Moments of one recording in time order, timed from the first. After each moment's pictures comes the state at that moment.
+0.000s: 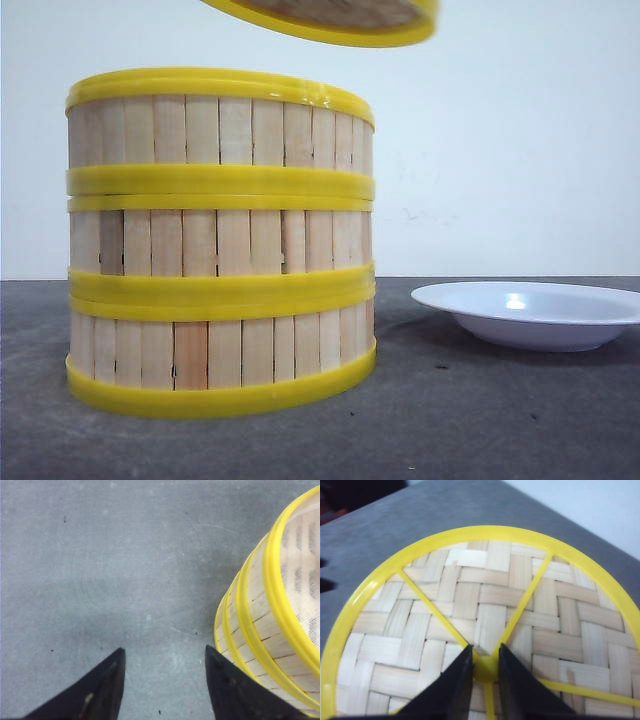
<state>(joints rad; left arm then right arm) -0.14 0.91 1.09 -0.91 -0.02 -0.02 0.68 1.58 1.82 -0.80 -0.21 -0.05</state>
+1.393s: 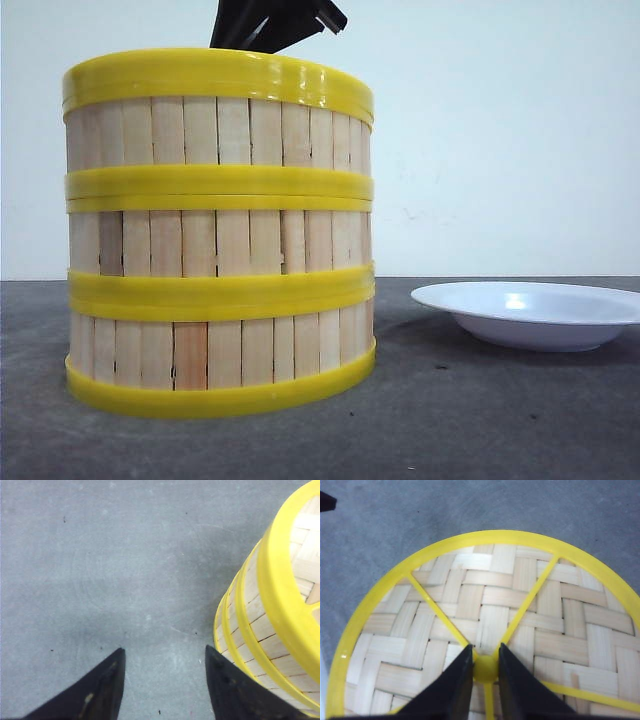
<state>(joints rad) -0.14 0.91 1.09 -0.90 -0.02 -0.02 0.76 1.79 1.83 -0.85 -0.29 -0.11</state>
